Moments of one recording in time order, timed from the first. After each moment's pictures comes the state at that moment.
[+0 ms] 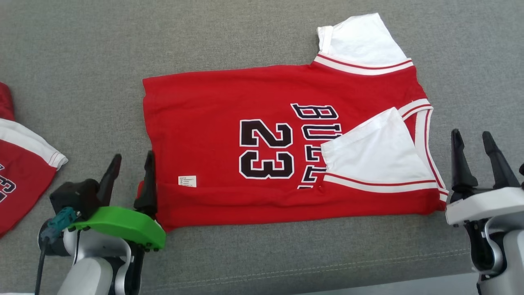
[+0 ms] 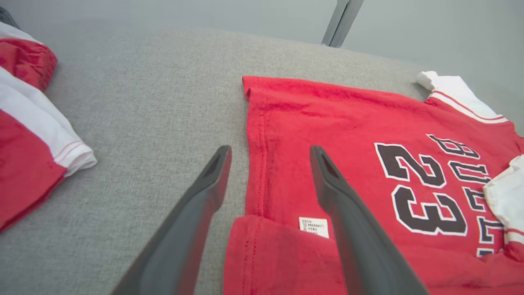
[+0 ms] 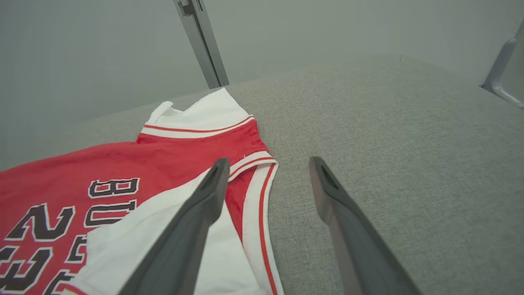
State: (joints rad) left arm -0.13 0.30 -0.28 -0.05 -0.55 0.17 0.07; right arm -0.11 -0.16 -0.14 0.07 0.36 0.13 -0.11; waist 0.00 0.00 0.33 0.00
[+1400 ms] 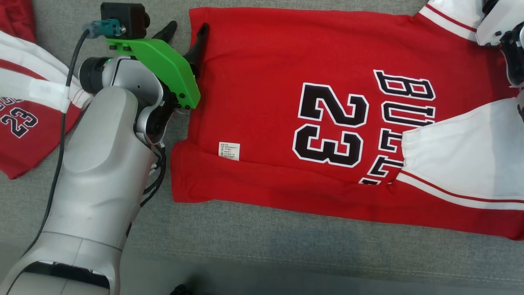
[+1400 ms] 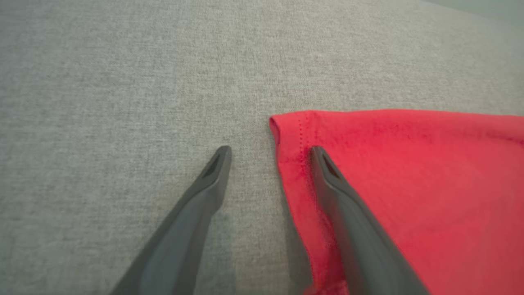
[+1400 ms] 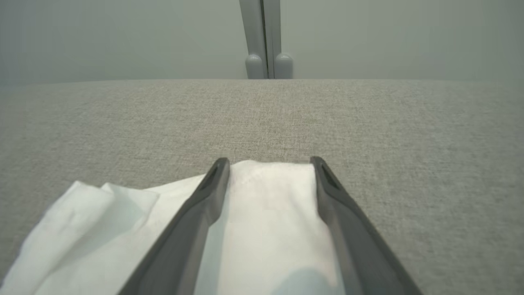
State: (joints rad) left arm -0.95 0.11 -0.40 0.69 -0.62 -0.09 0.18; right arm -1.14 -0.40 0.24 0.94 0.45 0.13 -0.10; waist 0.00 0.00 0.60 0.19
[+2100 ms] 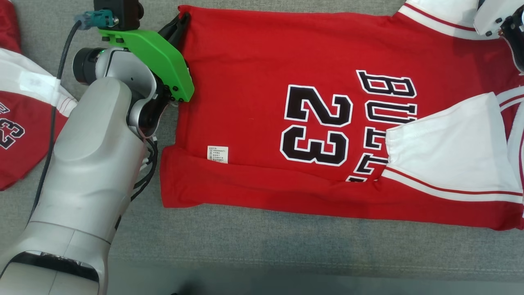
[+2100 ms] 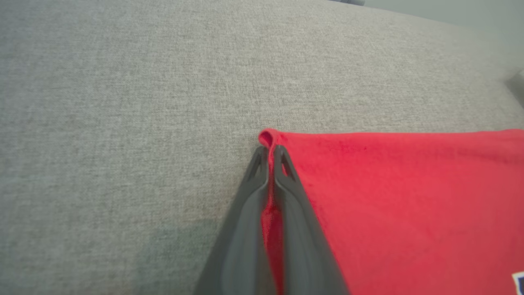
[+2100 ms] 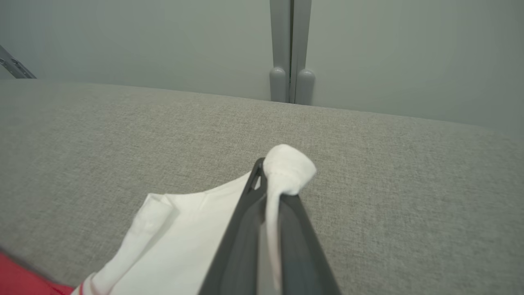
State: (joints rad) left arm -1.03 0.15 -0.50 0.77 -0.71 -0.13 0.12; right arm -1.20 -0.51 0.55 0.81 0.70 0.13 -0.02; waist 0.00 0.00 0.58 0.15
